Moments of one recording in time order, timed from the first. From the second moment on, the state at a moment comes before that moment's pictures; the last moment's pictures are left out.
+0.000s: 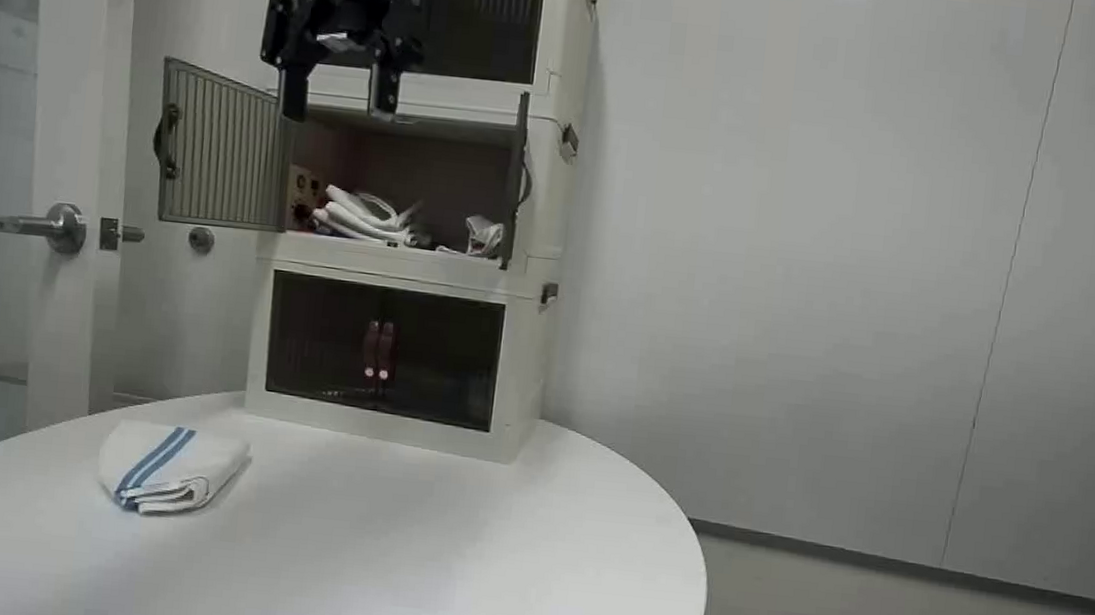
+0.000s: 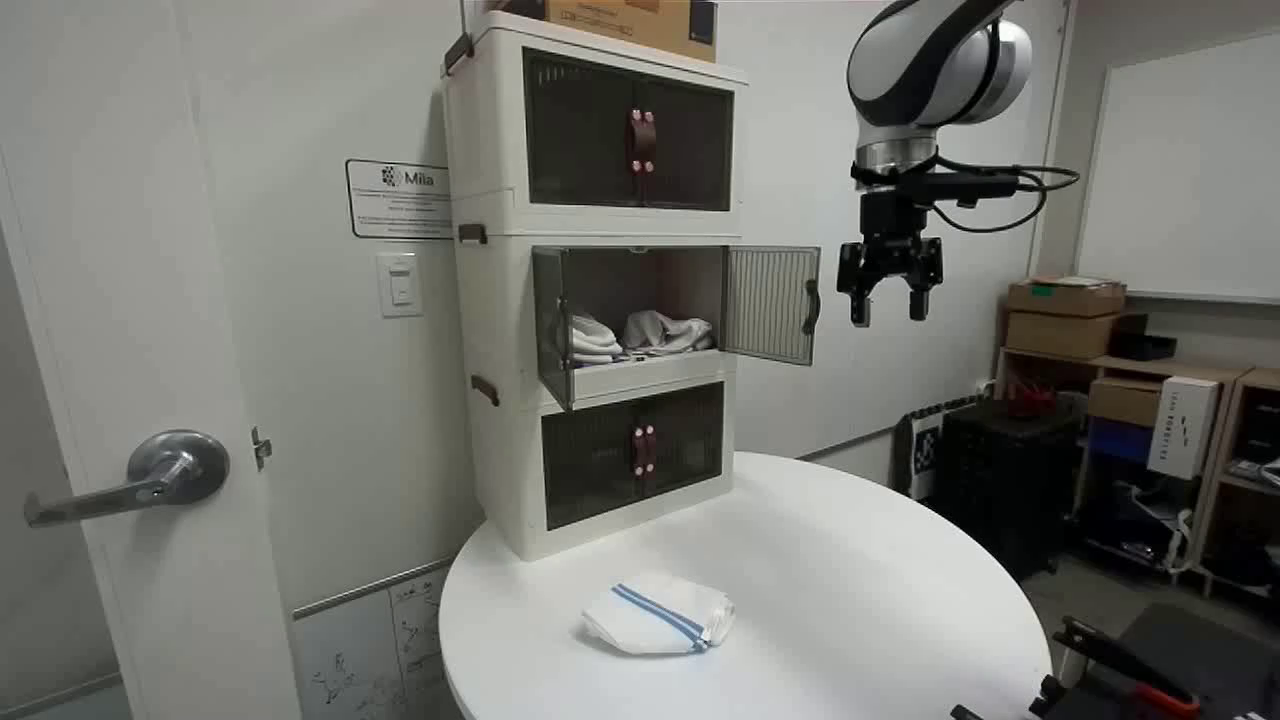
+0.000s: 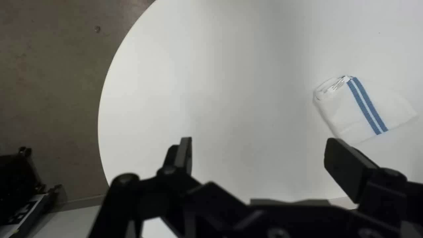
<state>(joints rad) -0.14 -0.26 -0.08 -2.30 -0.10 2.01 0.04</state>
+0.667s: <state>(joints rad) -0.14 -0.26 -0.09 -2.29 -0.07 2.07 0.03</state>
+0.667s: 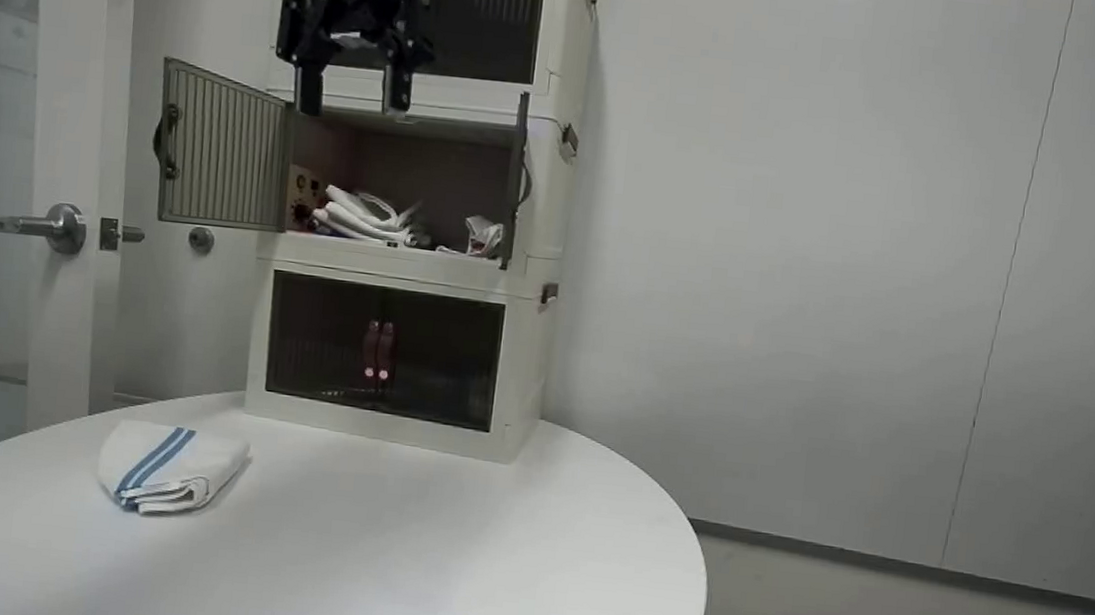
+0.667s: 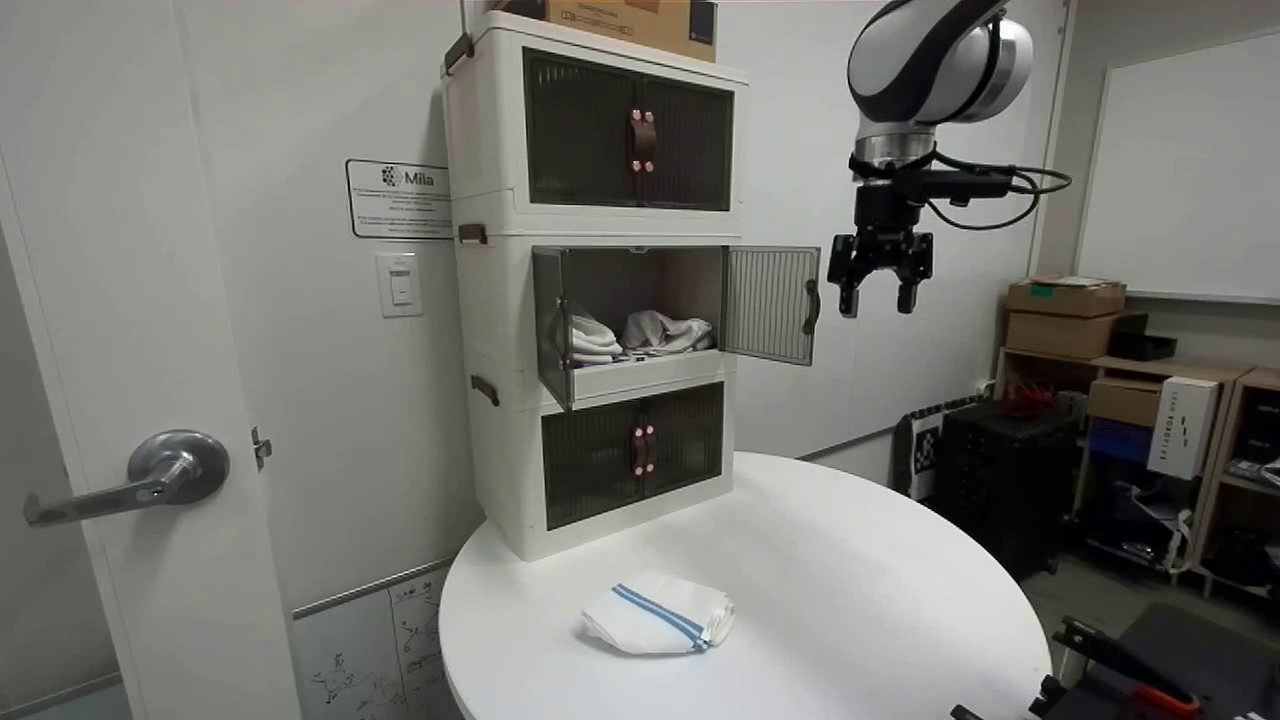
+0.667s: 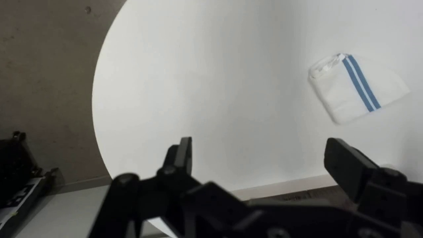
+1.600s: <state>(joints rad) -0.10 -0.15 -0.15 -2.03 0.07 2.17 -0.36</state>
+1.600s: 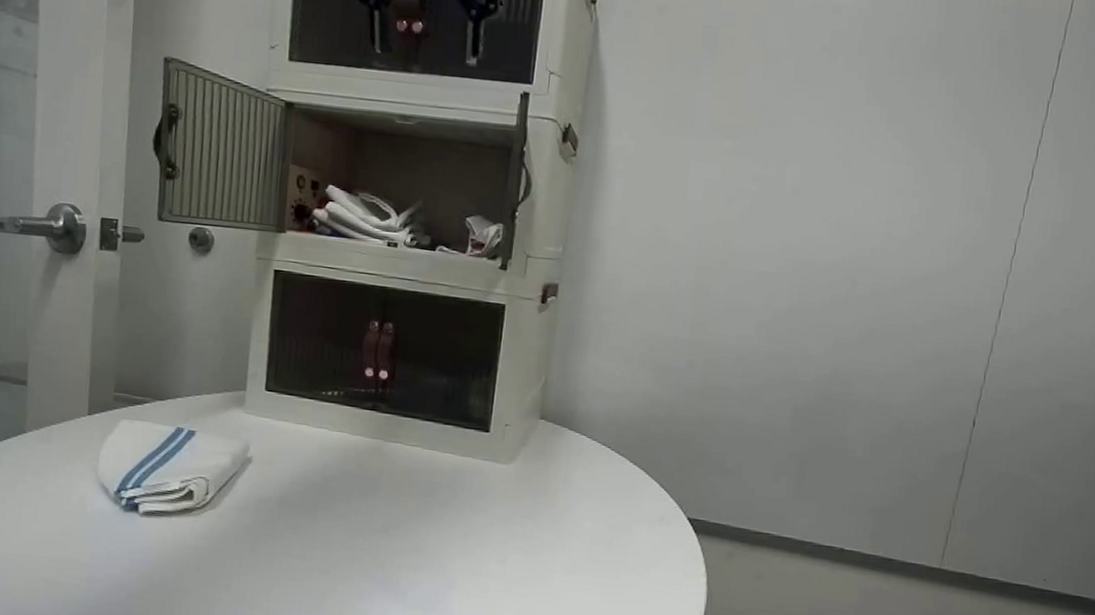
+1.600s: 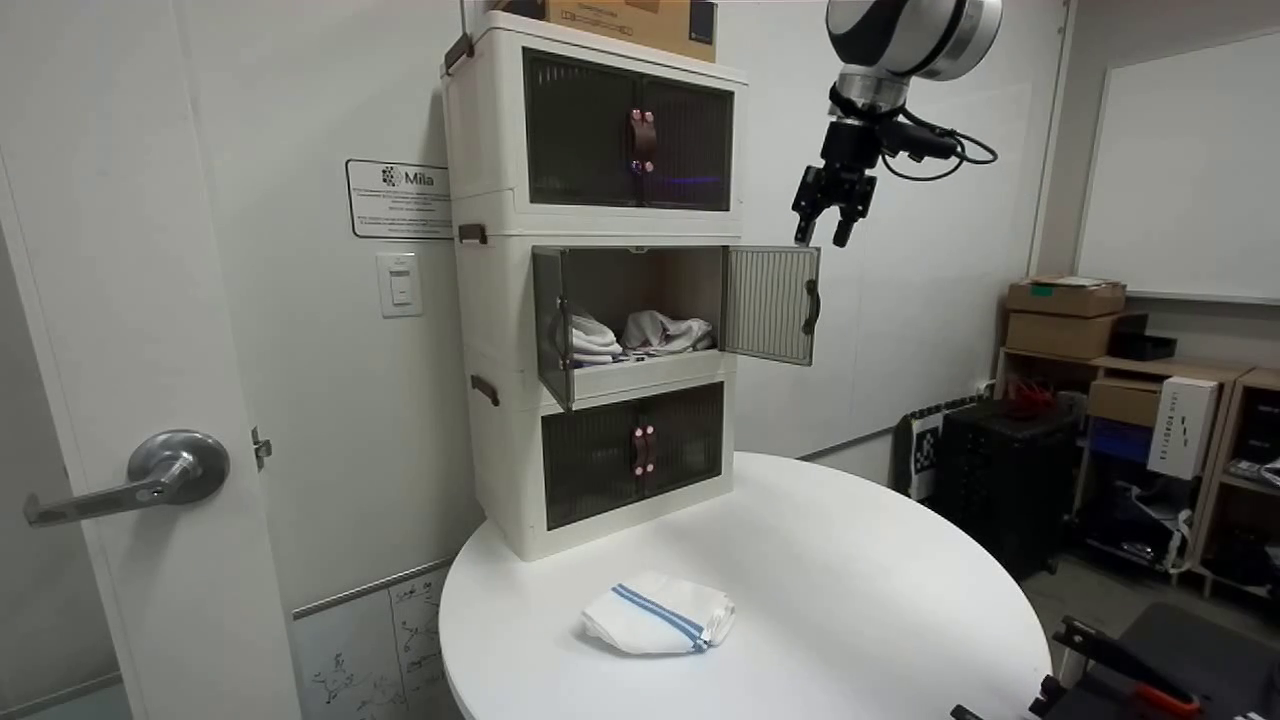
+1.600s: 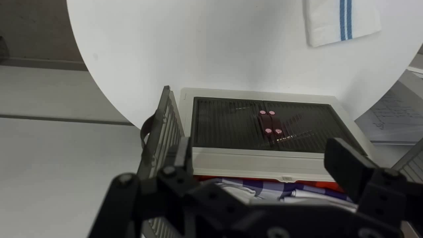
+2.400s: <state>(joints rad) -0.15 0.02 -0.17 -1.80 0.07 2.11 -0.45</state>
